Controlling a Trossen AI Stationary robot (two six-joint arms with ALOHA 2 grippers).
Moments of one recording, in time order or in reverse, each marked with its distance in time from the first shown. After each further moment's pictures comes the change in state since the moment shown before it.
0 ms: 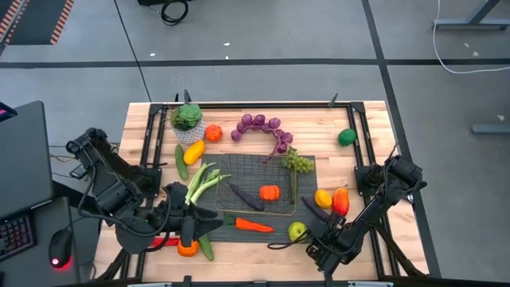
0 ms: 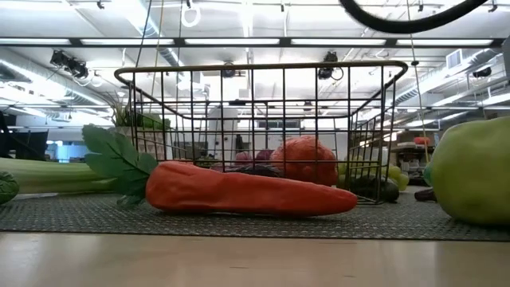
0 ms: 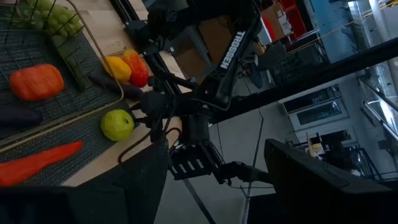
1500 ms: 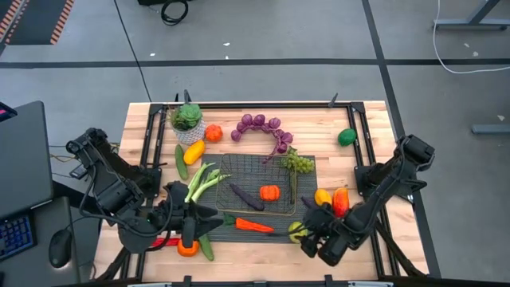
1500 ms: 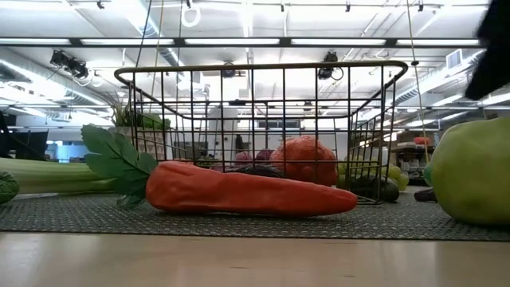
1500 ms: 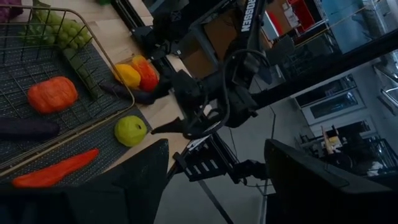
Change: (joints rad) left arm 0.006 0.000 0.000 -0.036 -0.003 0.057; right arm -0.057 -0.261 -0.003 0.150 0.292 -0.139
